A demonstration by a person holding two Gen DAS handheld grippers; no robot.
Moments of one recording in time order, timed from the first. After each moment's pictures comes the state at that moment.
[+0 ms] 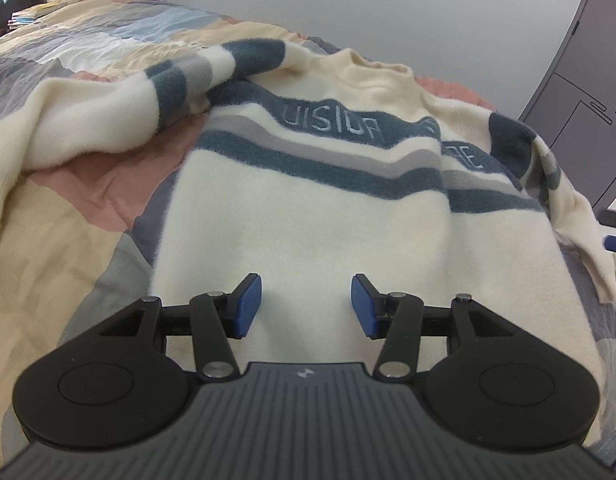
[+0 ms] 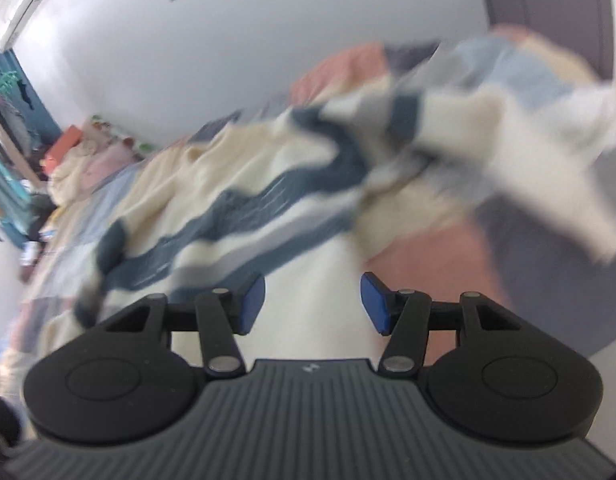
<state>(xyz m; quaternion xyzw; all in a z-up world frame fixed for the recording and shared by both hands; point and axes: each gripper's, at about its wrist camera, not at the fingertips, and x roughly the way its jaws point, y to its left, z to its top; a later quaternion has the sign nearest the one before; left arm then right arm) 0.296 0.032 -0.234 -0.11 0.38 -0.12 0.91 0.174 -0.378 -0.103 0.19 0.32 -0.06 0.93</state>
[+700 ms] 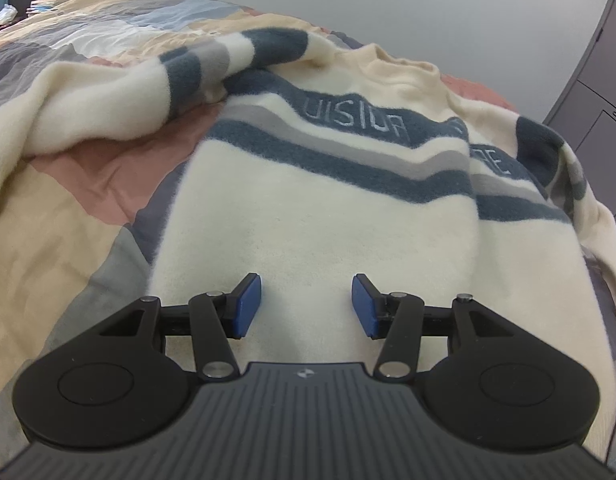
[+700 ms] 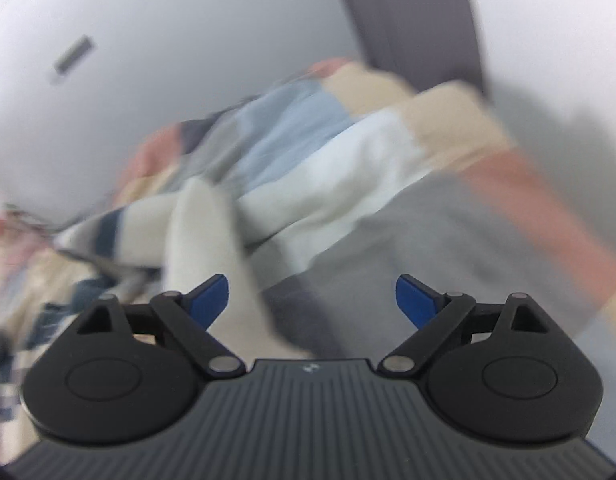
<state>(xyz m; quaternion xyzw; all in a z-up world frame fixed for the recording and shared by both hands) 0.311 0.026 -0.247 -0.12 0.39 -0.08 0.91 0.143 -0.590 -0.175 0.27 0.27 -0.13 0.92</state>
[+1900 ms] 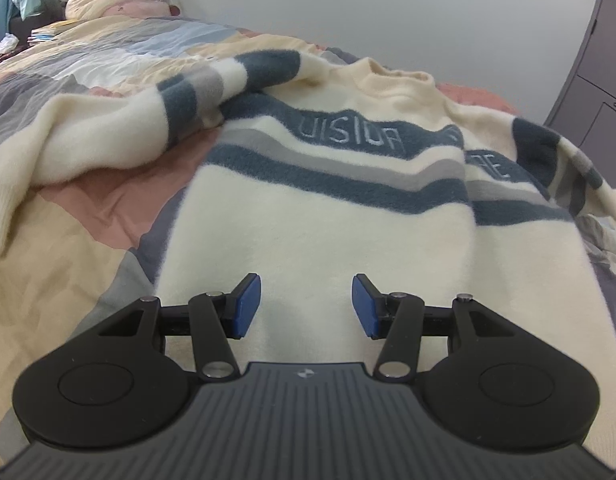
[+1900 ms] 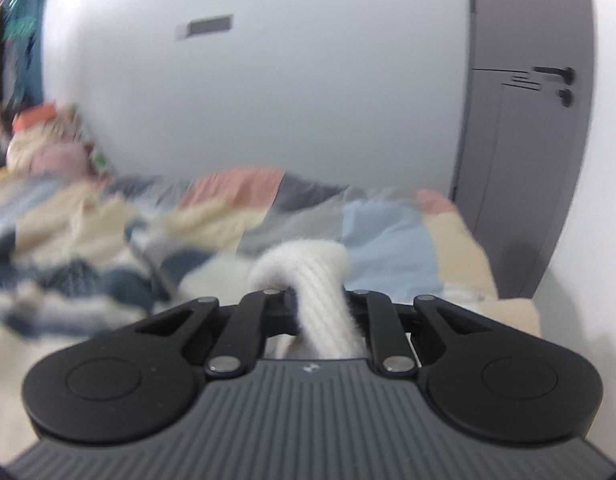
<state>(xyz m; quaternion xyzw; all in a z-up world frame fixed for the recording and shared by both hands) 0.305 0.019 -0.237 -0.09 0.37 -0.08 0.92 0.177 -0.542 -0.047 0.03 0.20 -0.10 0.97</state>
